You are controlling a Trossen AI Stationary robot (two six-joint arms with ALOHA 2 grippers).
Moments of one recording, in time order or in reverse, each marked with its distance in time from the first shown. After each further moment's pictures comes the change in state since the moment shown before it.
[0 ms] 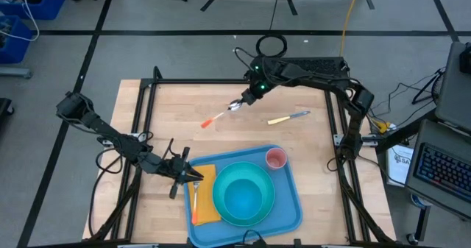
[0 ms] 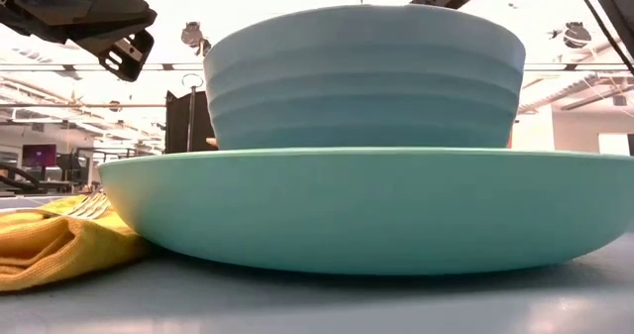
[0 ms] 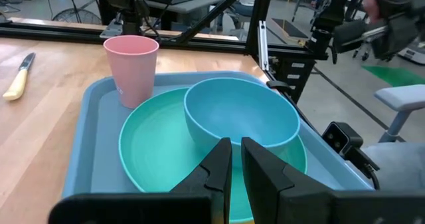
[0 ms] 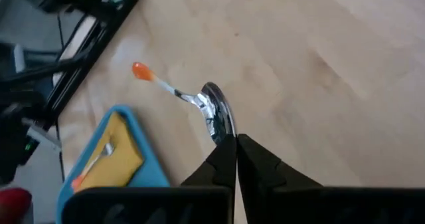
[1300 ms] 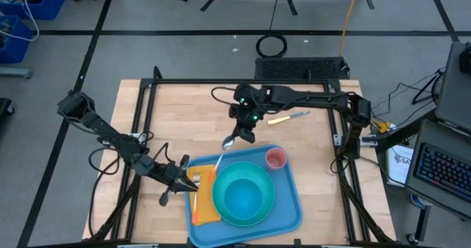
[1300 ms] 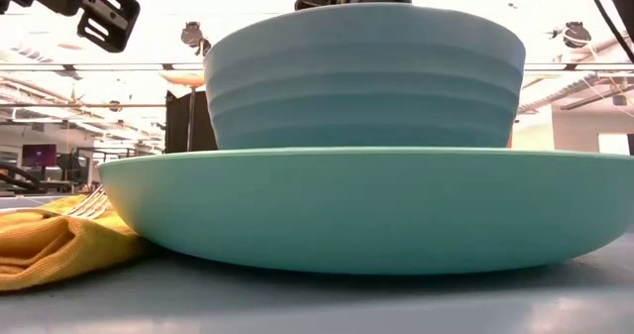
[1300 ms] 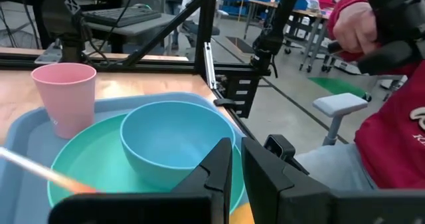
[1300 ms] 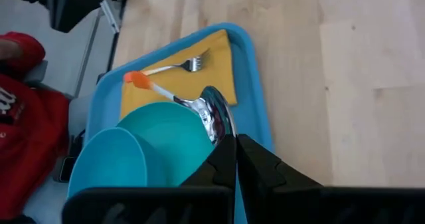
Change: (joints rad) left arm -0.079 -0.003 0.000 0.111 0.088 0.032; right arm 0.340 -0.018 0.105 -0.130 -0.018 -0.287
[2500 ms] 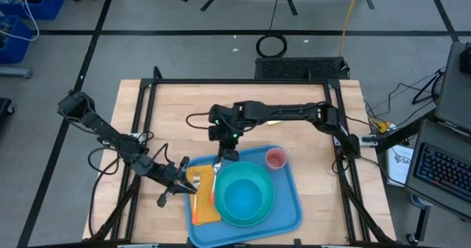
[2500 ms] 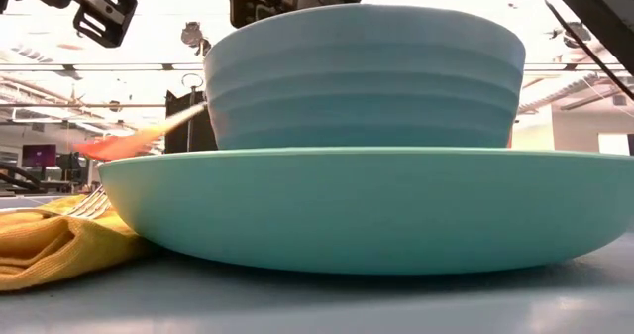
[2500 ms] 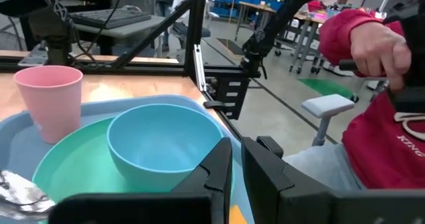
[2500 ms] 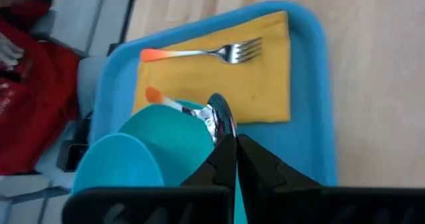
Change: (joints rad) left arm -0.008 -0.001 0.002 0.013 0.029 -0.003; right arm 0.145 0.327 0.405 -0.206 -0.001 -0.060
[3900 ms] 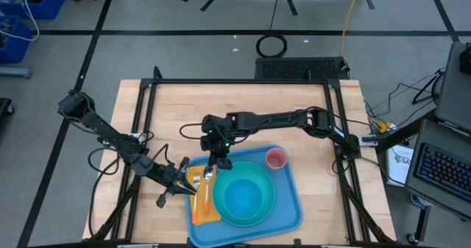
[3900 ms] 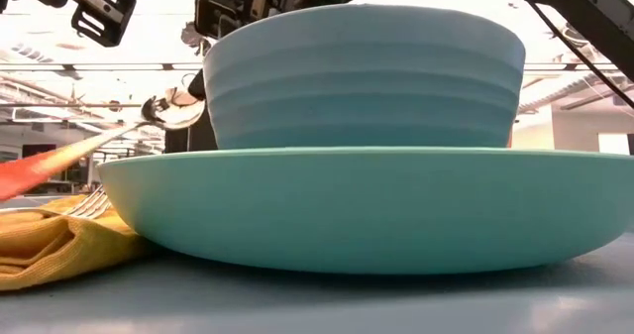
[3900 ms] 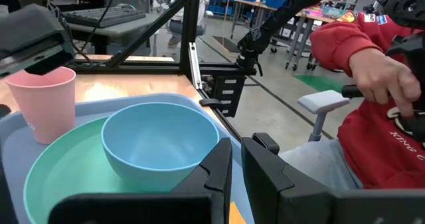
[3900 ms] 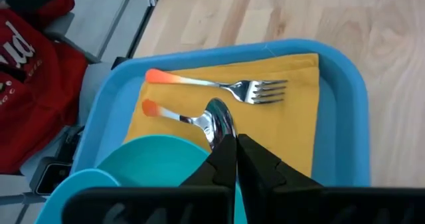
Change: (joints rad) left arm -0.004 0.000 0.000 -0.005 0.017 0.009; right arm 0.046 0.107 0.003 0.226 -0.056 -0.026
